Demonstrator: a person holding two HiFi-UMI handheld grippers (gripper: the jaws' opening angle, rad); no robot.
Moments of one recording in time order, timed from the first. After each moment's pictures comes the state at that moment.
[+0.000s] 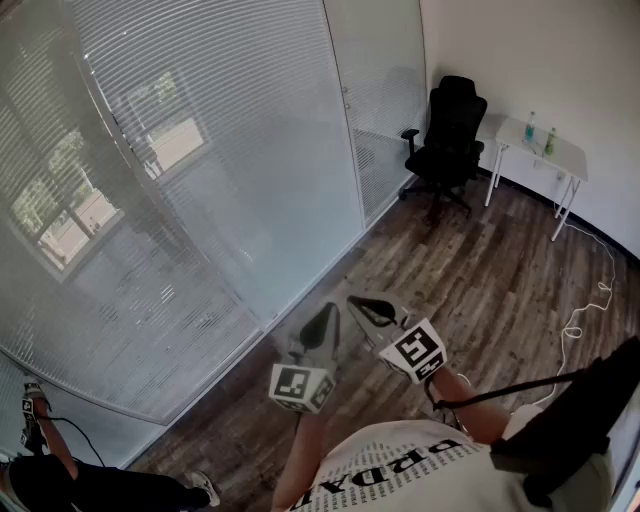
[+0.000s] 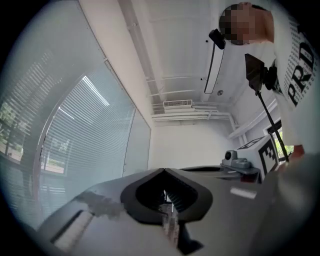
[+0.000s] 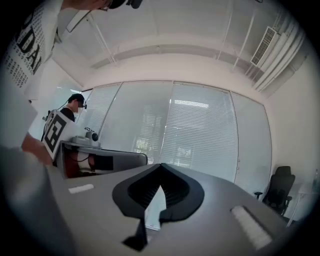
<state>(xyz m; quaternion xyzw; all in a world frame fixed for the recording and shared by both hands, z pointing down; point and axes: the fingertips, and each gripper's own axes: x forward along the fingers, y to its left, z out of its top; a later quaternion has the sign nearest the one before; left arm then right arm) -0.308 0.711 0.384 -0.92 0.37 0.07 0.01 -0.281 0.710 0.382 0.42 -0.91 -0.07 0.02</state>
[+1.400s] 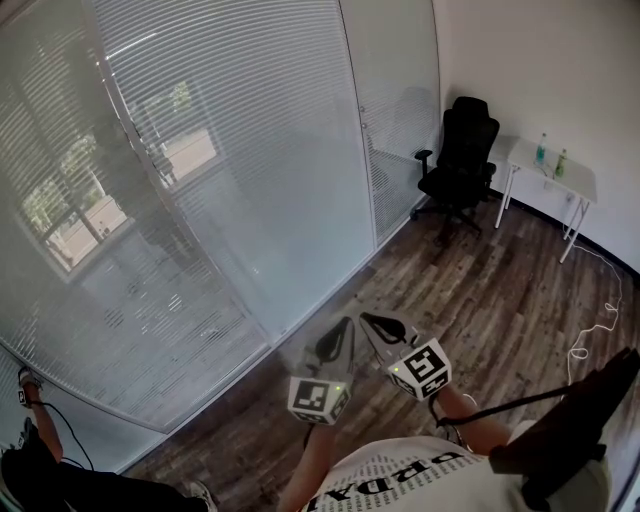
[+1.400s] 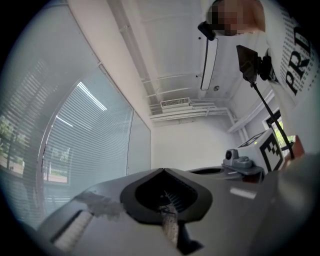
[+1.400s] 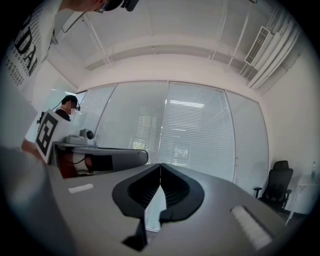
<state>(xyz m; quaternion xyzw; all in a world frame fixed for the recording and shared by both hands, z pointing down) -0.309 0.701 0.374 -0.92 0.38 0.06 0.05 -0.286 0.695 0.388 0.44 -0.90 -0.05 0.01</state>
